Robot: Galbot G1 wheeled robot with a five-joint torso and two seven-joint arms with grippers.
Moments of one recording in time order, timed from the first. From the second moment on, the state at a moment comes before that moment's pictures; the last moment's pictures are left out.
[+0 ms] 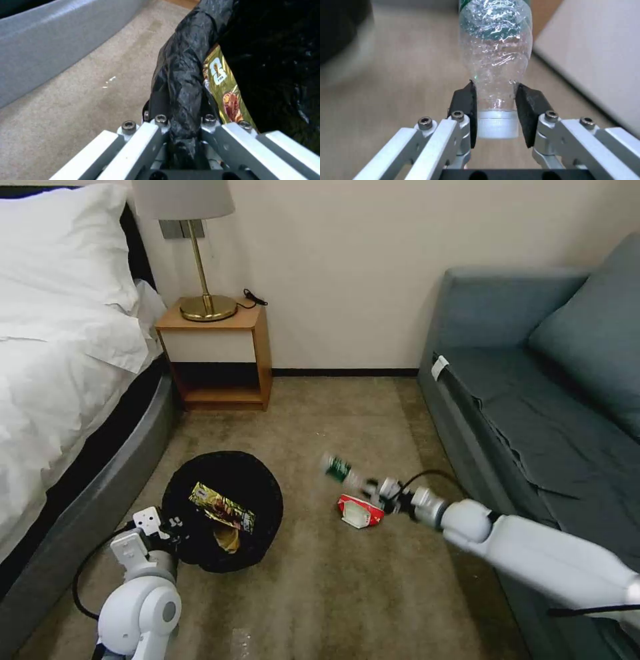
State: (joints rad) left arm 1.45 -1.39 -0.62 -2.11 -0.55 0.55 -0.50; right arm -0.40 0.69 -0.64 1.53 0.58 0.09 -0.07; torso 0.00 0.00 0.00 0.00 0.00
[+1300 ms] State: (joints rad) left arm 1.43 -1.42 -0.60 -2.12 -0.55 0.57 -0.50; right arm -0.20 0.96 -1.05 1.80 0.81 -0.11 0.27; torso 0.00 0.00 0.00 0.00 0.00
